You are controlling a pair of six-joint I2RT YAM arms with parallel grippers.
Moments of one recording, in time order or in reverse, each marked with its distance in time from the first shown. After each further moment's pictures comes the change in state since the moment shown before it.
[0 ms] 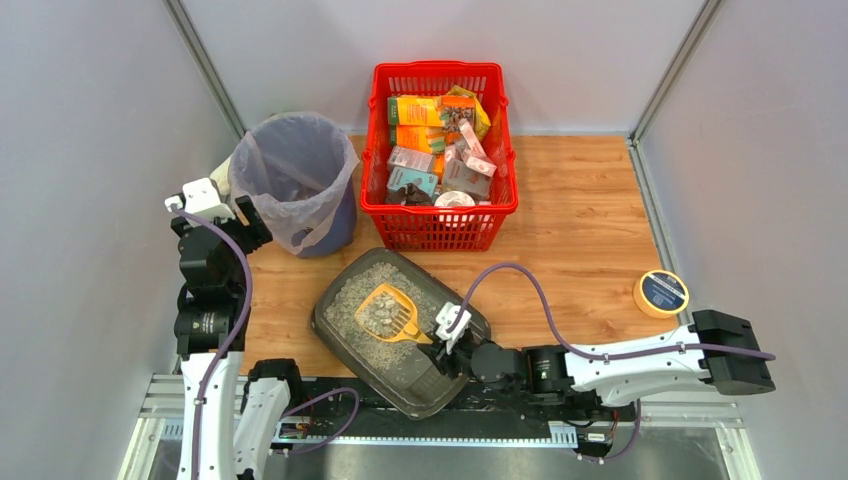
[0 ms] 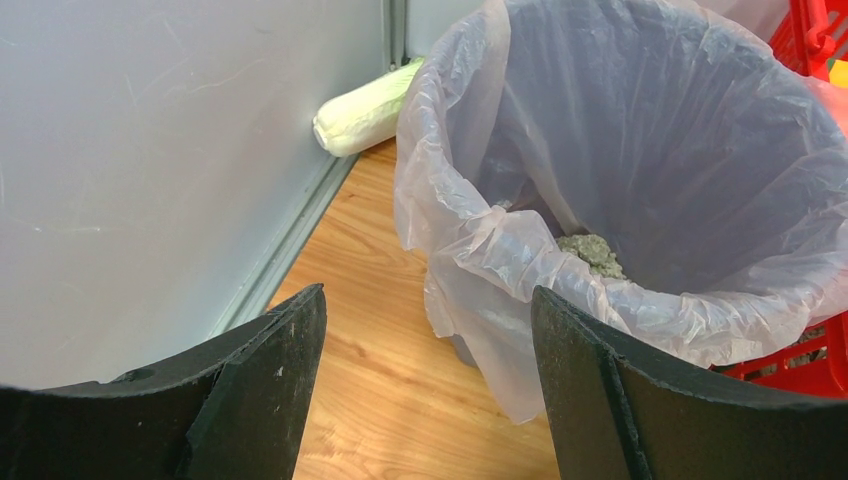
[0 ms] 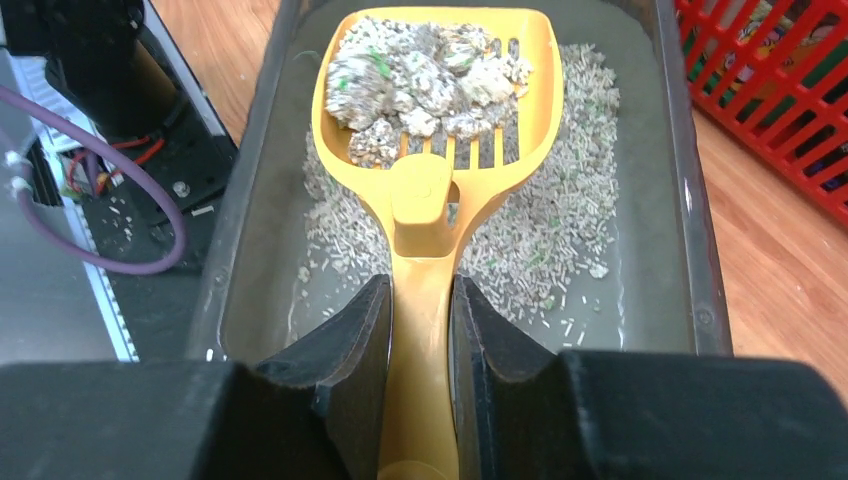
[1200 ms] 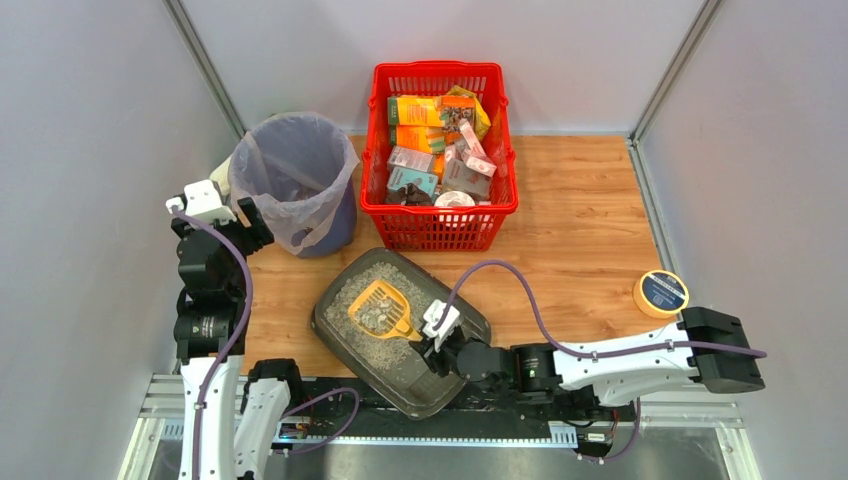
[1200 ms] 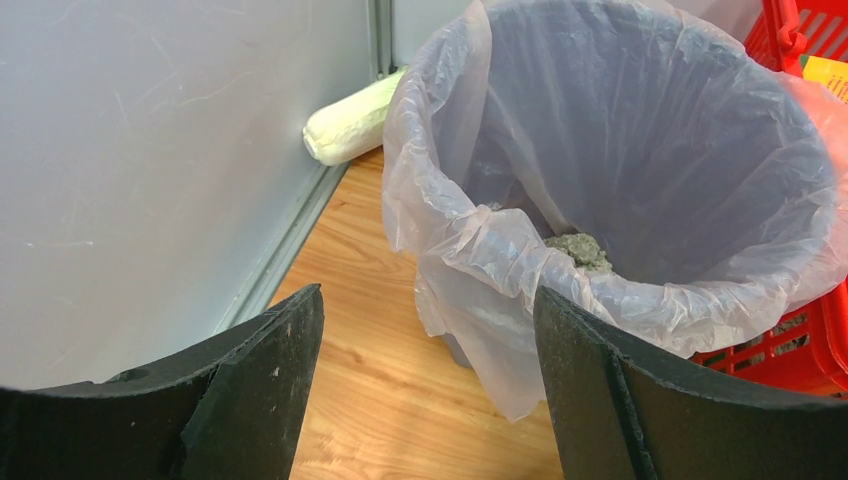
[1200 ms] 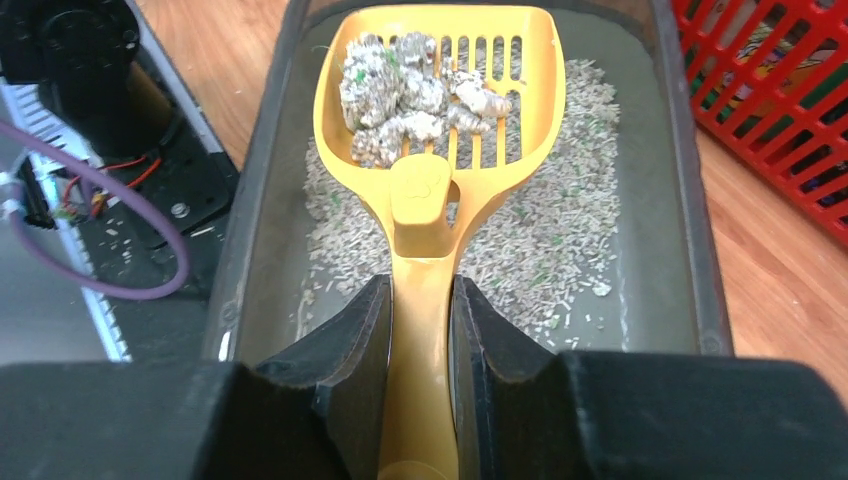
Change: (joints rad) left arm 0.000 -0.018 -0.005 0.006 0.035 0.018; right arm 0.010 0.082 0.077 0.007 0.013 -0.003
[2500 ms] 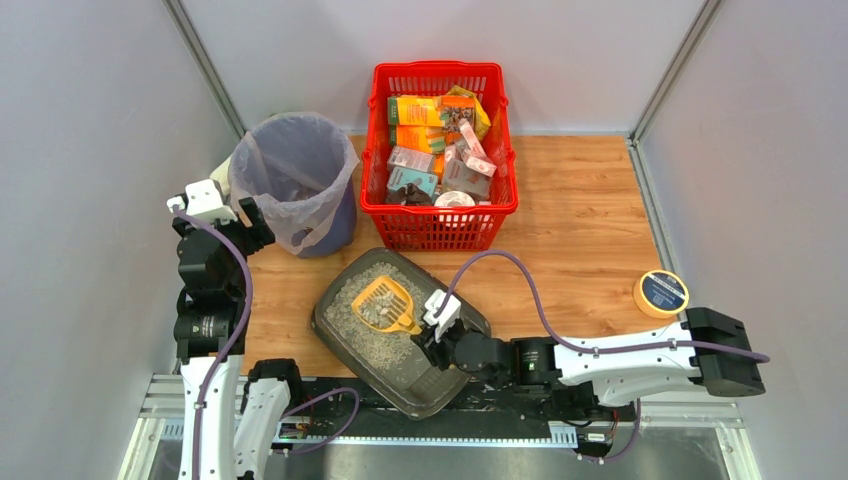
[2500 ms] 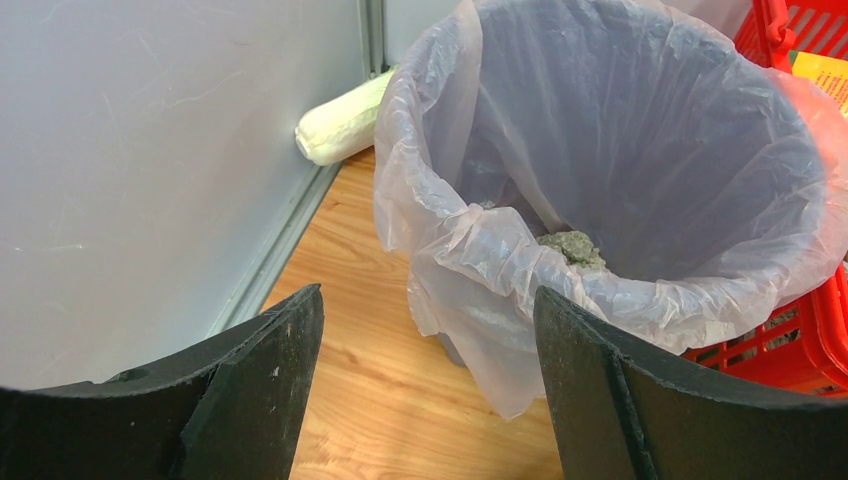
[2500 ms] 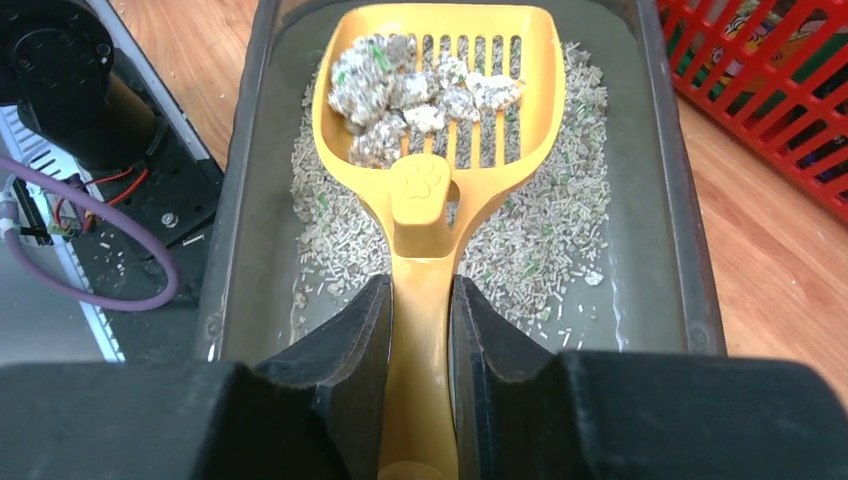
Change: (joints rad) left arm 0.000 0.002 0.000 0.000 0.016 -0.001; right arm -0.051 -0.002 0.032 -0.068 -0.040 0.048
